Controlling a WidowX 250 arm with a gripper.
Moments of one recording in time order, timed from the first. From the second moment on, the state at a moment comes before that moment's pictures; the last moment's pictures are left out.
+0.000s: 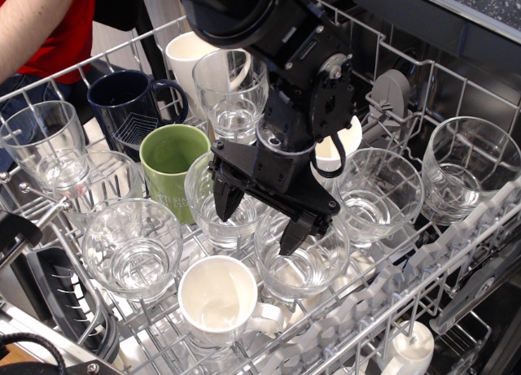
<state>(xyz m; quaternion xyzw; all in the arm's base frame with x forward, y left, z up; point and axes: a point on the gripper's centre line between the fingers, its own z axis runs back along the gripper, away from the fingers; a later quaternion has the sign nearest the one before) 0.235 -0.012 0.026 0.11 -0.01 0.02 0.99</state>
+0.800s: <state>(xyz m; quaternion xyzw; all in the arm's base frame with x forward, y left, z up) 0.239 -0.001 0.007 0.08 -0.02 0.05 1.00</state>
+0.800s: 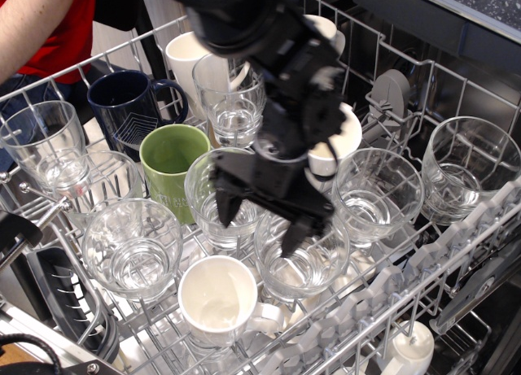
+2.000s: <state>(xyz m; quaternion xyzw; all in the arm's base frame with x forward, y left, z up) 0.221 -0.003 -0.054 0.06 -0.06 0.09 0.99</state>
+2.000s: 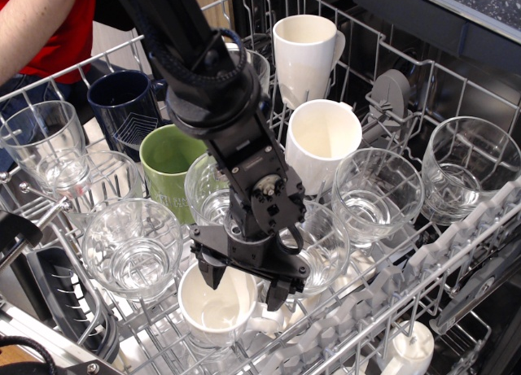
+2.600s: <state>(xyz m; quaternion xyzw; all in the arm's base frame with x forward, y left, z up) 0.223 -0.007 -0.079 0.07 -0.06 0.10 0.99</state>
